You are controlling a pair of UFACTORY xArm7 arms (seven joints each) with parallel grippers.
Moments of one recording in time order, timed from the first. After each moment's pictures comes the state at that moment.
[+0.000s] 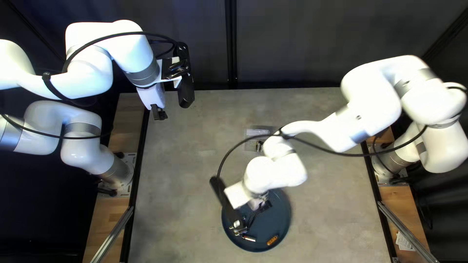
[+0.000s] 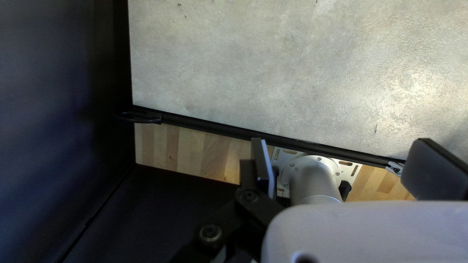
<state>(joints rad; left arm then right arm) 0.11 -0.70 0.10 0.86 0.19 1.57 0.04 0.05 0.29 0.17 1.09 -0.08 0.67 0.26</state>
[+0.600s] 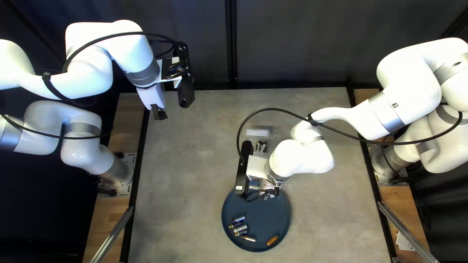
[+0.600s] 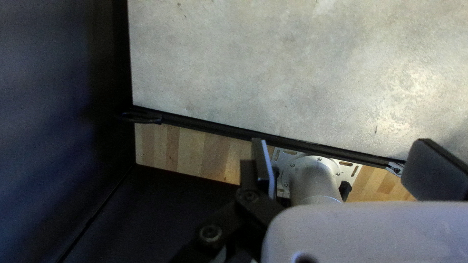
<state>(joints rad) 0.11 -0.70 0.10 0.86 0.19 1.57 0.04 0.06 0.21 0.14 1.01 -0.07 0.63 0.43</state>
